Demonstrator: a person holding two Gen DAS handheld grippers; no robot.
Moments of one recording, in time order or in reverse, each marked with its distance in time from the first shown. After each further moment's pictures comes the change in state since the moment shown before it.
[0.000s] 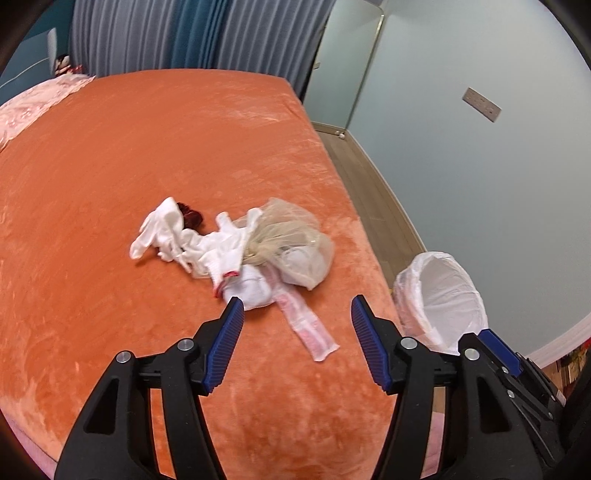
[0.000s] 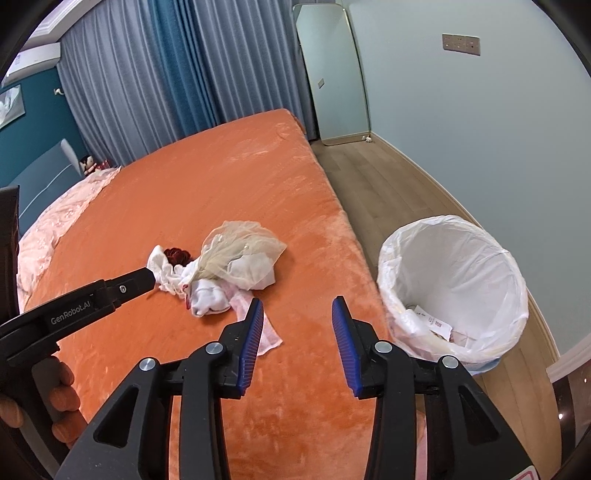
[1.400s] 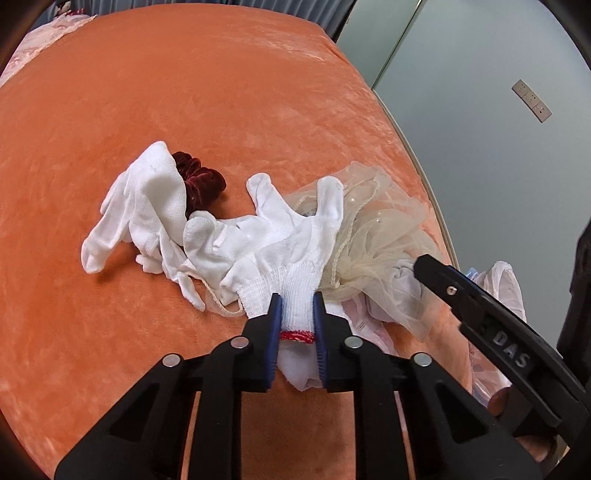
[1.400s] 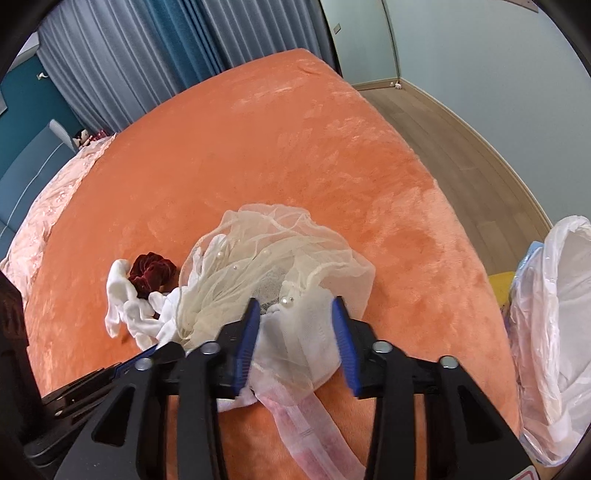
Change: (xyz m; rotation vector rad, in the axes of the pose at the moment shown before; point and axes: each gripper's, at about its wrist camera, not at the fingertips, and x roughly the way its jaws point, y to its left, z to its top) left arm 0.145 0.084 0.030 -0.088 0.195 -0.020; right arm 0.217 0.061 0.053 0.020 0.221 0.076
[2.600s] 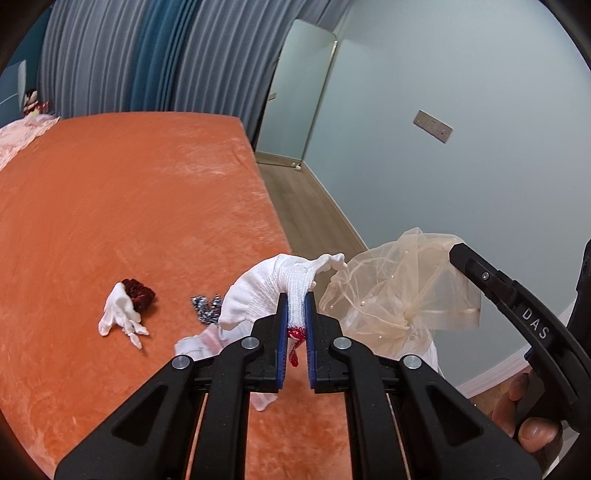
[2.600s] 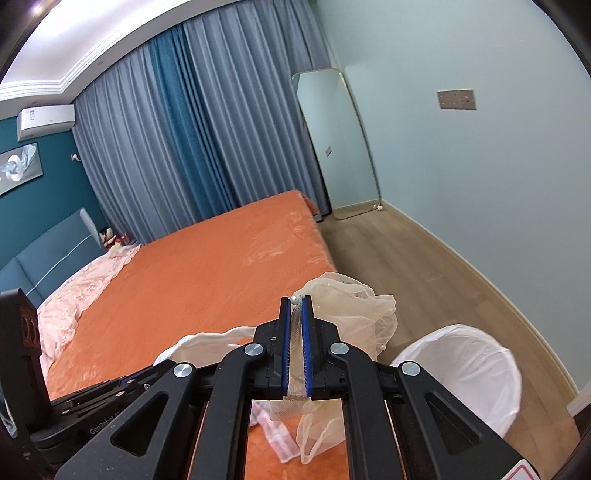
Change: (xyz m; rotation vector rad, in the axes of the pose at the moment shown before) left arm -0.203 -0.170 -0.023 0.217 -0.310 -0.114; right arm -0.294 -0.070 0.010 0.033 -0.505 0.022
